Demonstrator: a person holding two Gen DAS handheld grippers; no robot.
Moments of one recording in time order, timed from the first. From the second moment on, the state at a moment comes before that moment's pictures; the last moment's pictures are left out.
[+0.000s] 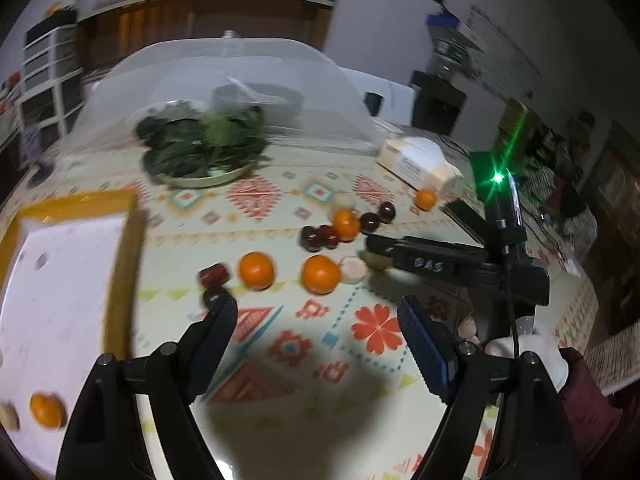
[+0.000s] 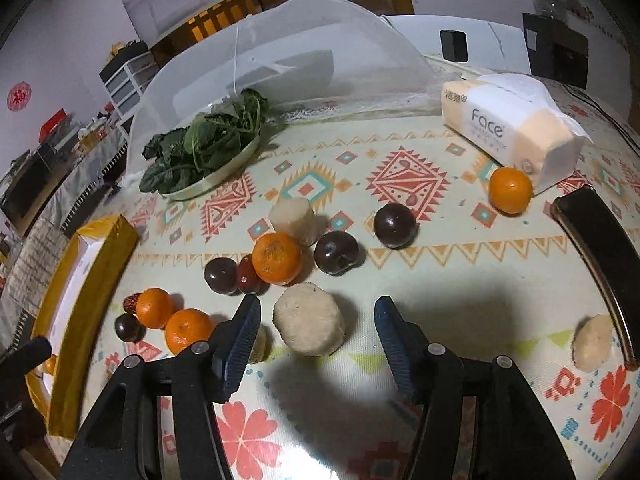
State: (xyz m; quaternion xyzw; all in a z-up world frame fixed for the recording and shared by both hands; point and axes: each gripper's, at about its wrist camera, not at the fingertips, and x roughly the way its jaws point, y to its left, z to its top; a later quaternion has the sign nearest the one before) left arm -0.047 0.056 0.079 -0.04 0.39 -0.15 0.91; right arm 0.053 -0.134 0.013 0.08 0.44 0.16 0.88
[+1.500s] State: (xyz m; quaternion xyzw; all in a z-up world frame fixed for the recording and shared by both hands) left arm 0.012 -0.002 0.018 0.04 0.45 -0.18 0.88; right arm 0.049 -0.160 0.012 0.14 0.43 0.17 0.88
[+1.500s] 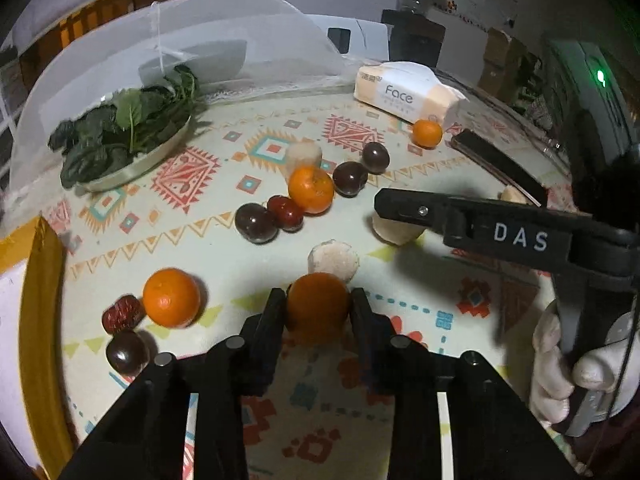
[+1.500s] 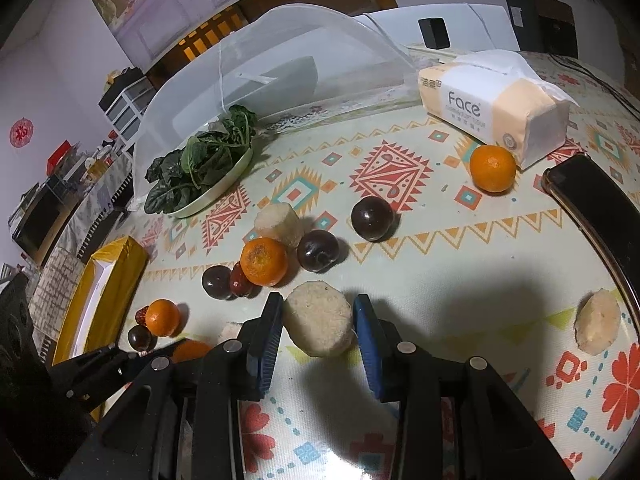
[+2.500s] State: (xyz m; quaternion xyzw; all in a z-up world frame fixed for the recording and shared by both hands) left arm -0.118 0.260 0.103 -0.14 0.33 0.04 0.93; right arm -0.011 -0.032 0.111 0.12 0.40 0.34 0.85
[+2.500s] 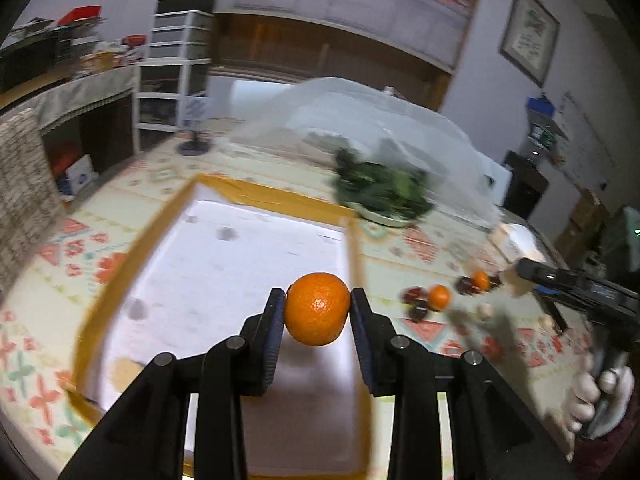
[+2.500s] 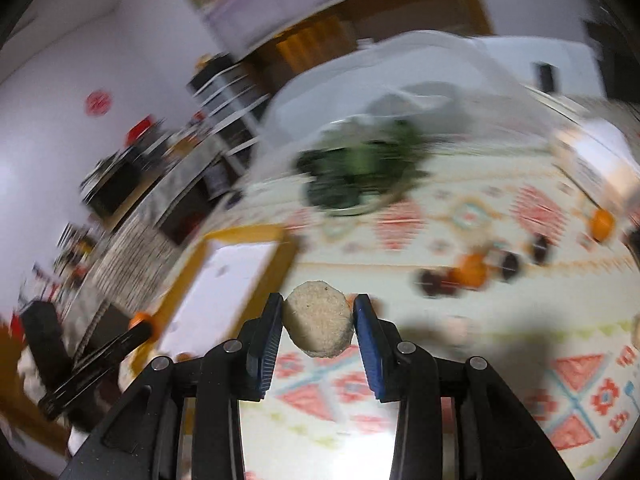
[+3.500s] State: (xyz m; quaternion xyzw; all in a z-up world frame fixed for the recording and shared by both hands) left arm -0.097 0.357 0.070 -0.20 0.38 0.09 0.90; right arm -0.024 0.189 0.044 -0.02 0.45 0.40 0.80
